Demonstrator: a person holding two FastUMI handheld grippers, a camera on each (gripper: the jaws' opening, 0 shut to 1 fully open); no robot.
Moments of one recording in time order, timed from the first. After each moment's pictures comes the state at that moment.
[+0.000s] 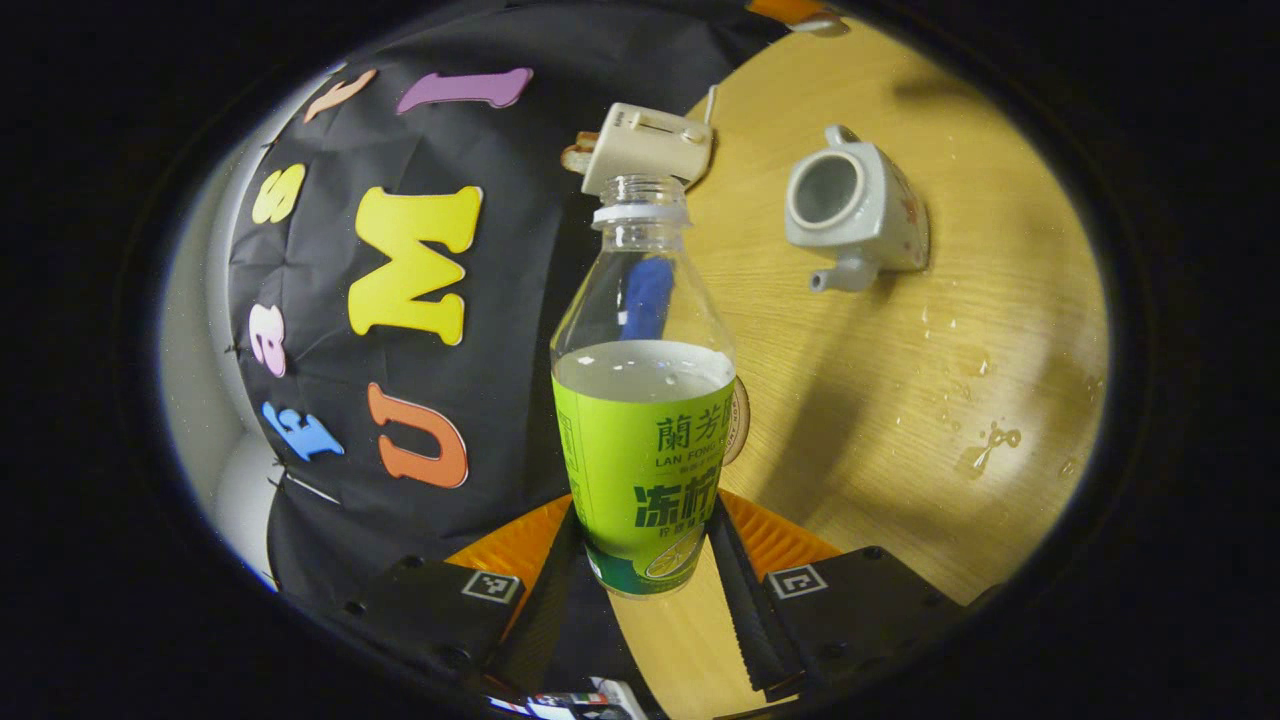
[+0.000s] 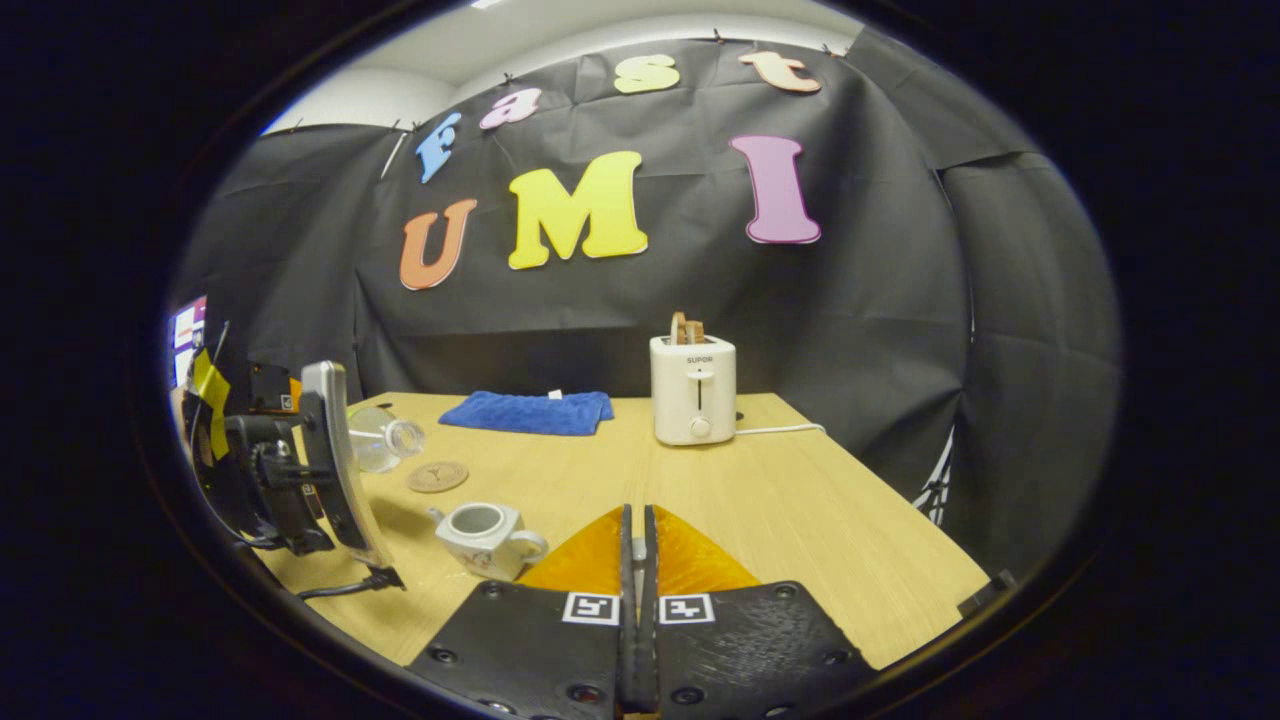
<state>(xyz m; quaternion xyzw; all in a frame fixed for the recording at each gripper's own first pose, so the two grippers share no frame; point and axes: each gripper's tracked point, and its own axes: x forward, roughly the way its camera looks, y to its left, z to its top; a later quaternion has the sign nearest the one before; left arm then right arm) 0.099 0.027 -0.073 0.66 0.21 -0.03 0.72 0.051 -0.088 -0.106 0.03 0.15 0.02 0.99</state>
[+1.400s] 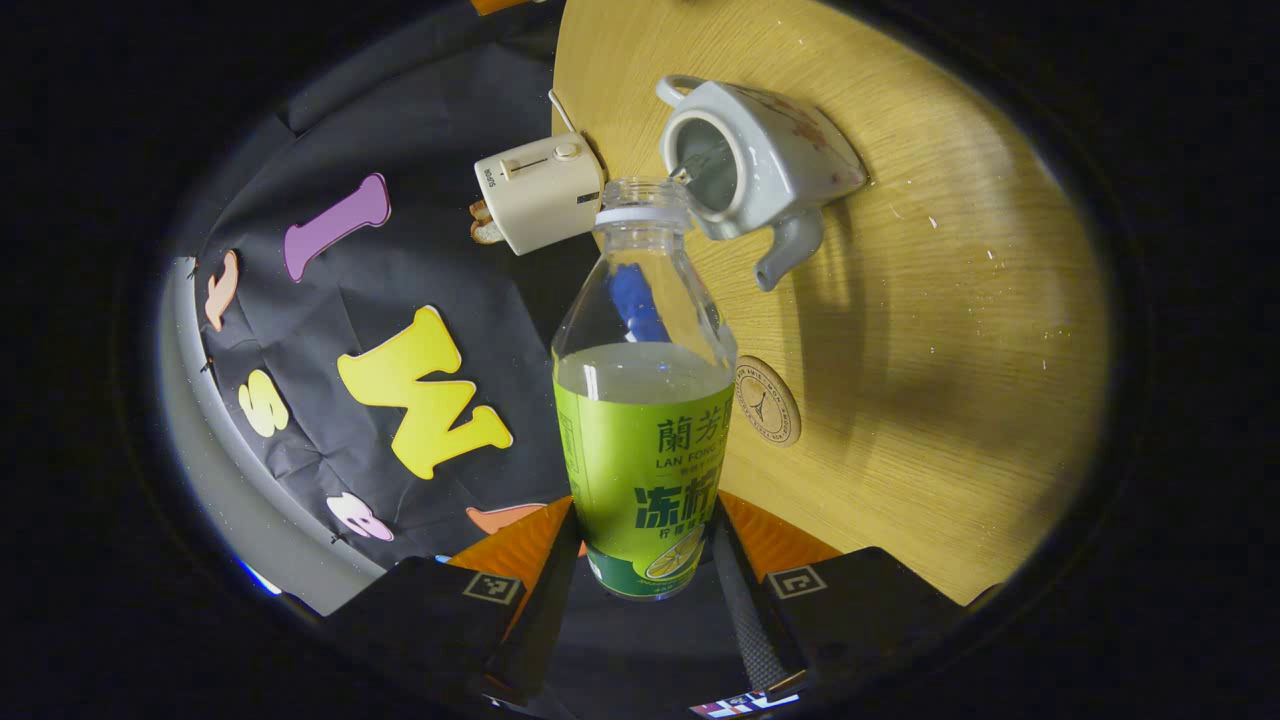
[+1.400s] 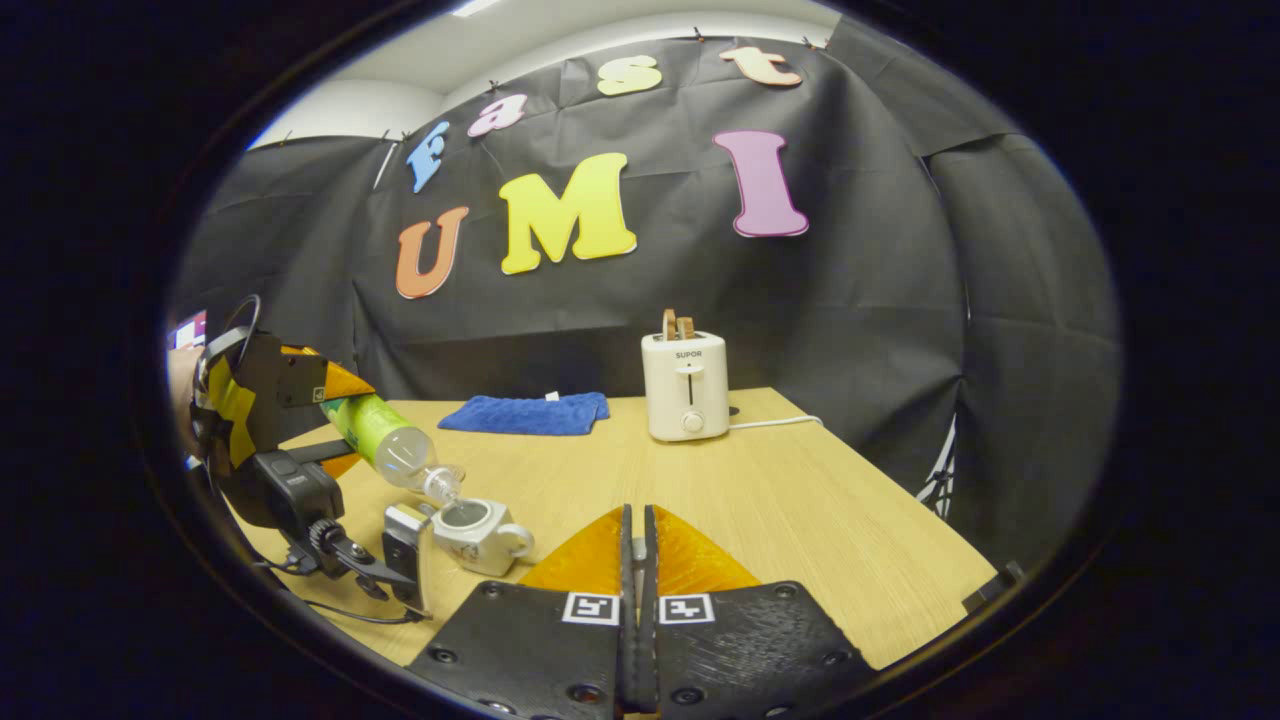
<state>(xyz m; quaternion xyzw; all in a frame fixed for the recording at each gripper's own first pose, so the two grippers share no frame) 0.124 -0.006 -0.041 0.83 0.15 -0.01 0.53 0.049 -0.101 -0.113 0.05 0.14 0.03 0.99</state>
